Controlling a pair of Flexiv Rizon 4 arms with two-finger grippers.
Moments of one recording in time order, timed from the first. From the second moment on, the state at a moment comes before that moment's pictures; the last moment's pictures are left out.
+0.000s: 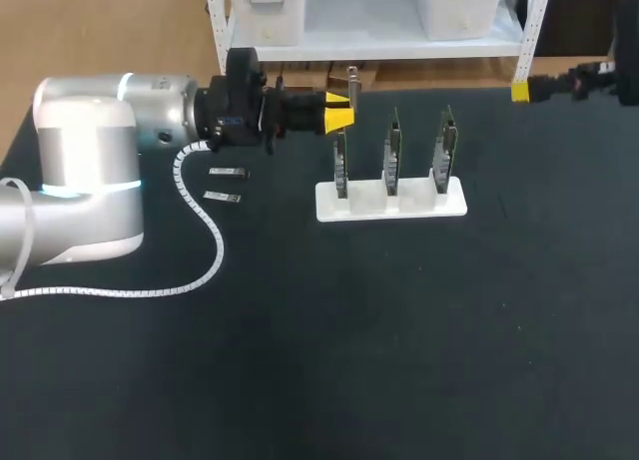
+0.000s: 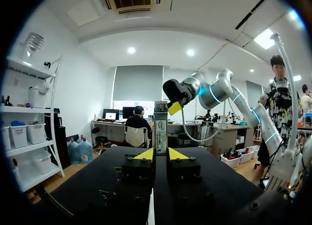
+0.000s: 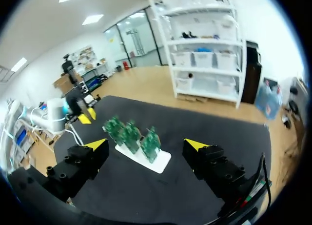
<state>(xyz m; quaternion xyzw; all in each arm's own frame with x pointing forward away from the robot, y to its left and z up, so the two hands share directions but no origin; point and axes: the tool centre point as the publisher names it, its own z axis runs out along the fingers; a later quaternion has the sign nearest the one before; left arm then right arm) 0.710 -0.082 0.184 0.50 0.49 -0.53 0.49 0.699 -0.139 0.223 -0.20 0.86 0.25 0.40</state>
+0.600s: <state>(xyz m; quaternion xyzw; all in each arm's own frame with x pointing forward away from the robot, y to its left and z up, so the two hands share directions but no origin) 0.710 -0.082 0.184 0.50 0.49 -0.53 0.49 0.692 -0.069 0.241 -0.37 0.80 0.27 0.39</state>
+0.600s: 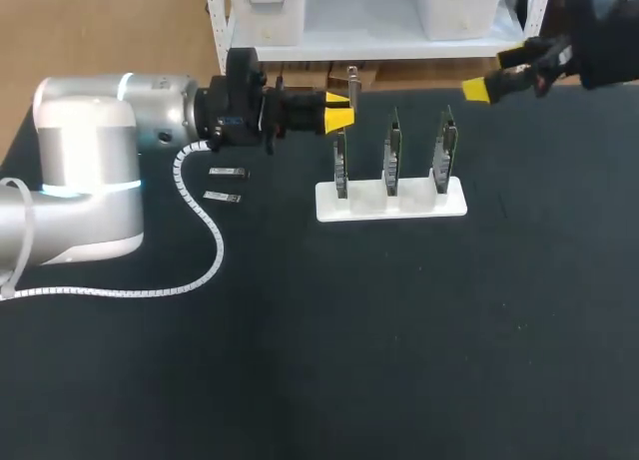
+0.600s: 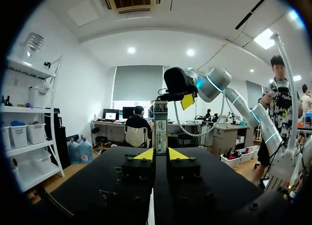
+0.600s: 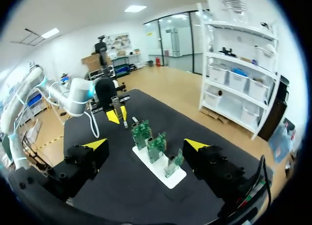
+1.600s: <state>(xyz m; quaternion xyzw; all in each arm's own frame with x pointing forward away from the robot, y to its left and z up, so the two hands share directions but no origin) 0.710 -0.082 0.184 0.50 0.49 -0.53 0.49 0.702 -0.025 0.232 -0.44 0.72 0.43 0.32</state>
